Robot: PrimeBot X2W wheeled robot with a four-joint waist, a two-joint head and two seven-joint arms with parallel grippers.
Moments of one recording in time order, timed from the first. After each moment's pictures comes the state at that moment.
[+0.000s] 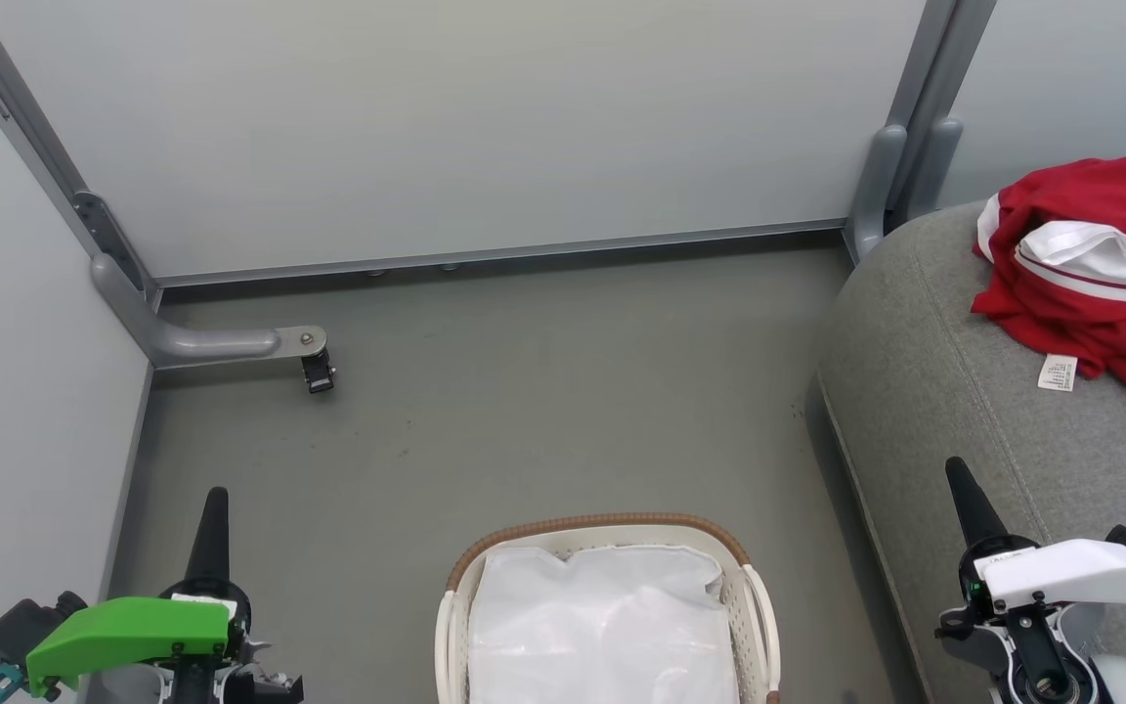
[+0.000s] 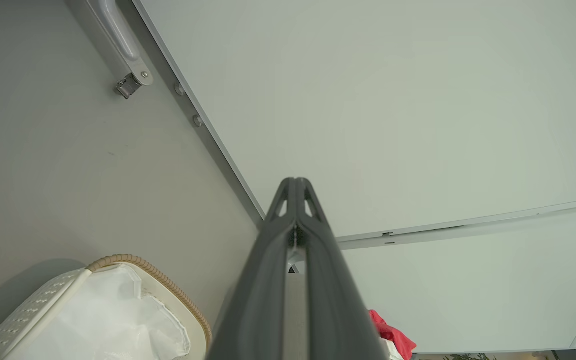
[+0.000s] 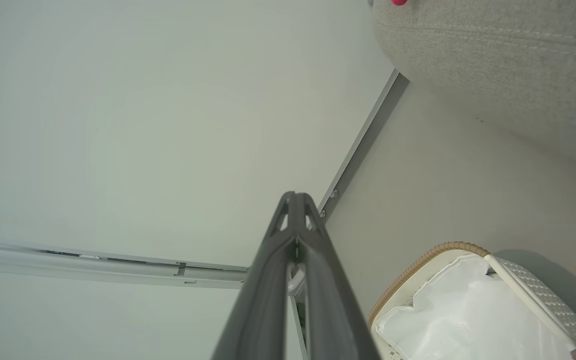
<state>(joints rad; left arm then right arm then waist) -0.07 0.05 0.07 0.27 -1.30 -0.12 0.03 -0.10 -0.04 -0.08 0.27 1.26 0.13 0.03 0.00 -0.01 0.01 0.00</state>
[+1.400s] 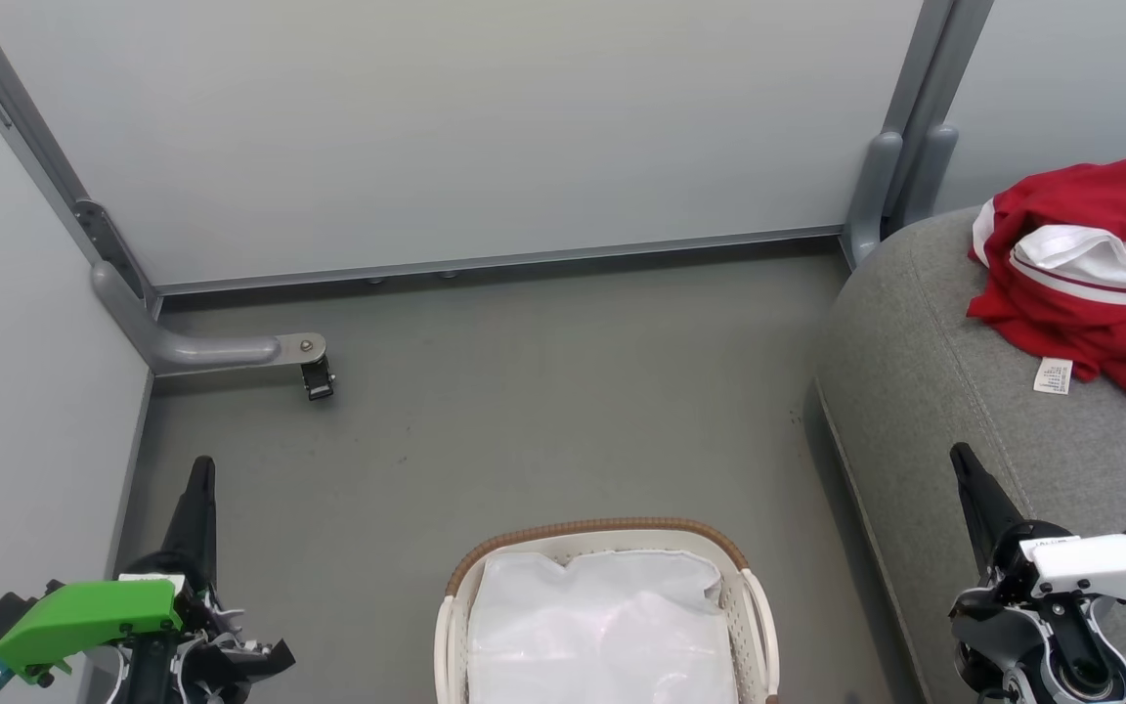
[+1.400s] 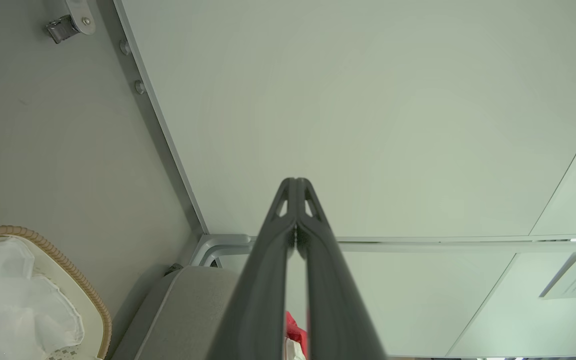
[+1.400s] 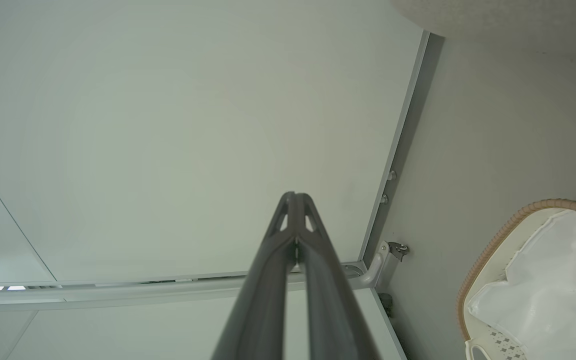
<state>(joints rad) -0.11 0.05 0.11 0.25 -1.59 -0.13 0.11 -0.11 -0.05 -0.11 0.25 1.59 0.13 0.11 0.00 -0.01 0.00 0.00</state>
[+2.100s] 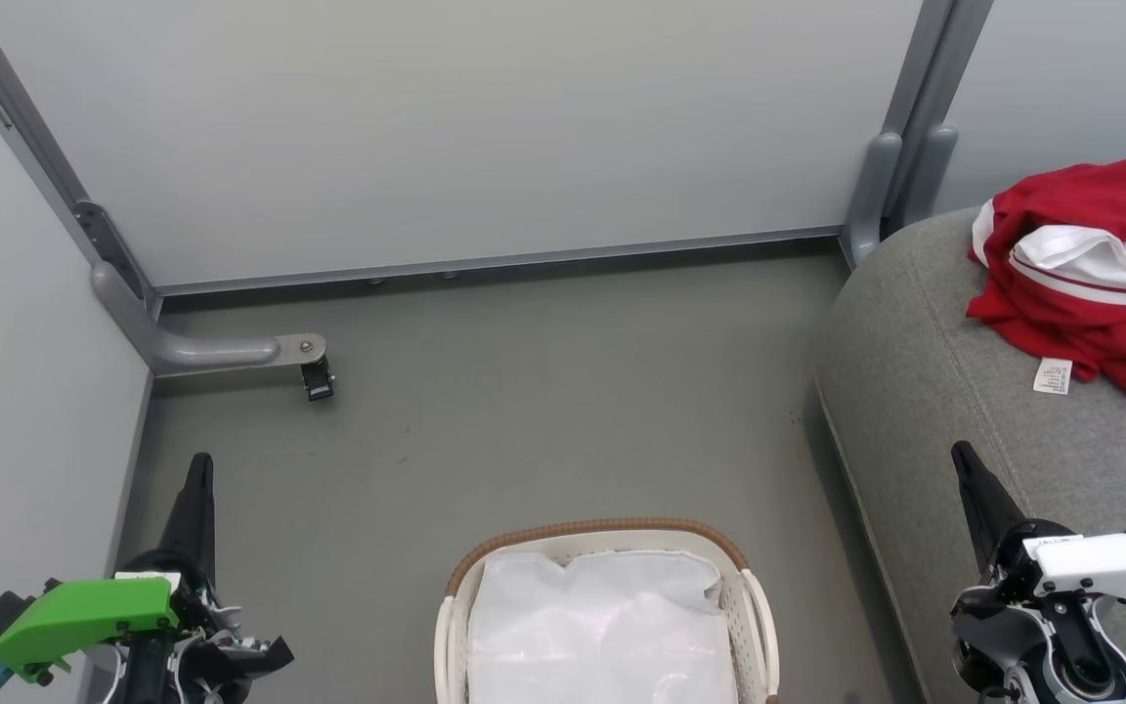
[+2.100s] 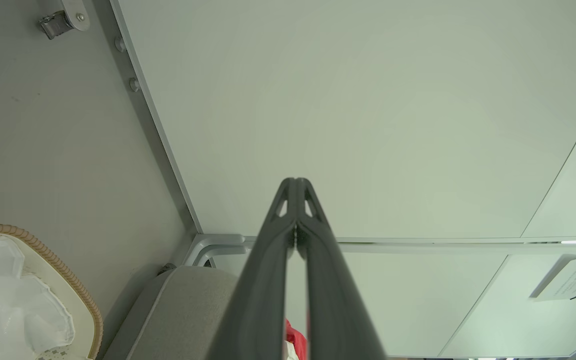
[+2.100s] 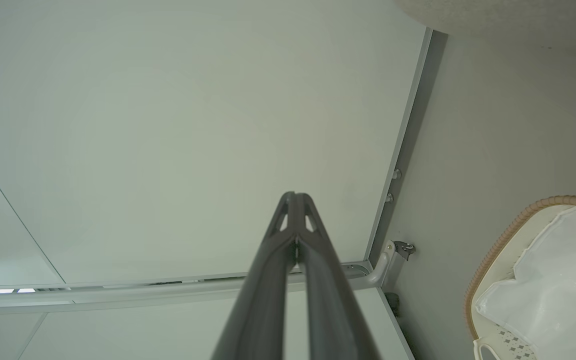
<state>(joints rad) -0.11 0.05 0.12 0.25 -1.61 -0.13 0.11 -0.11 -0.05 -0.12 0.25 1.61 0.13 0.11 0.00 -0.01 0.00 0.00</state>
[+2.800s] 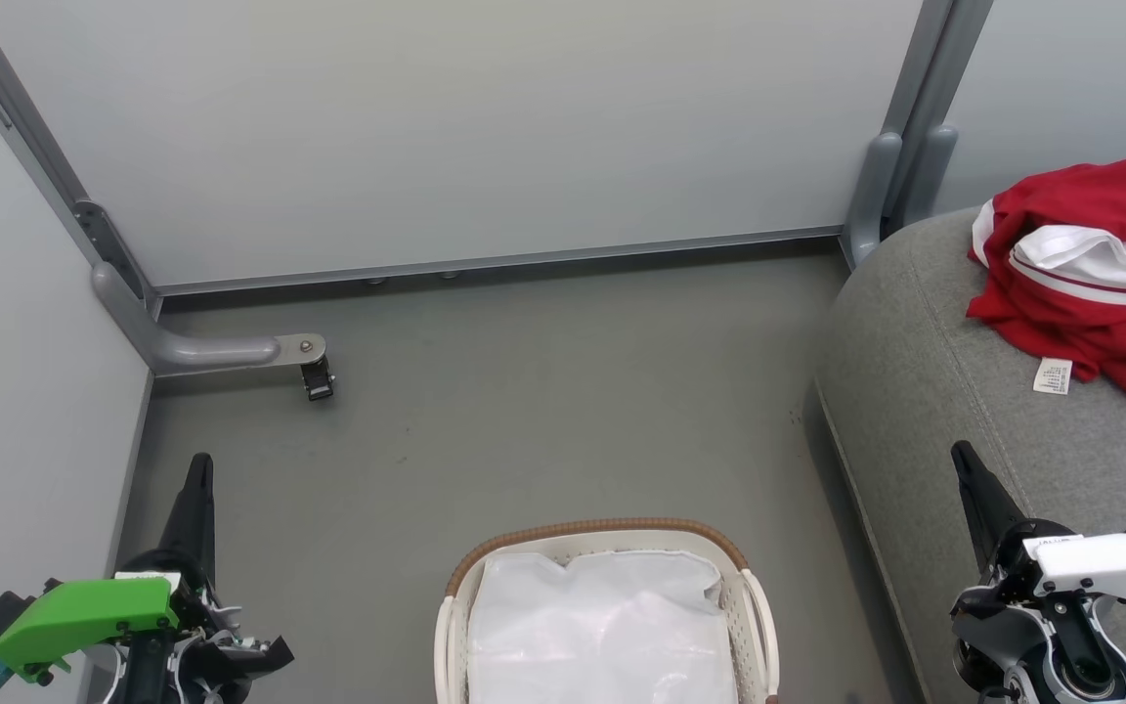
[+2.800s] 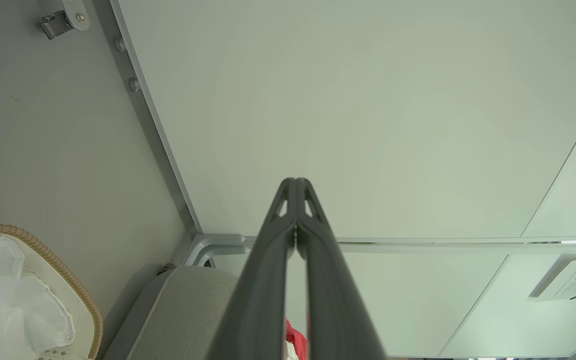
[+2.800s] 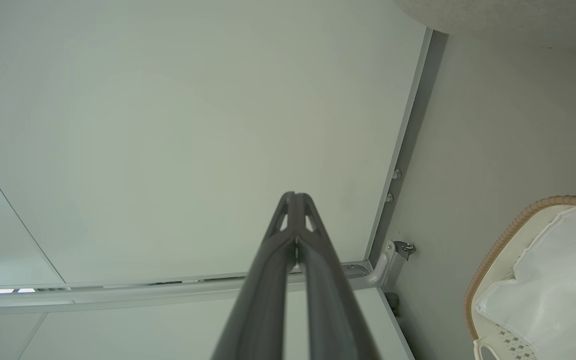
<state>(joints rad) -0.11 0.05 0.12 0.25 -1.61 -0.13 0.11 -0.11 -0.05 -0.12 0.25 1.61 0.13 0.11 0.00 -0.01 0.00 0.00</state>
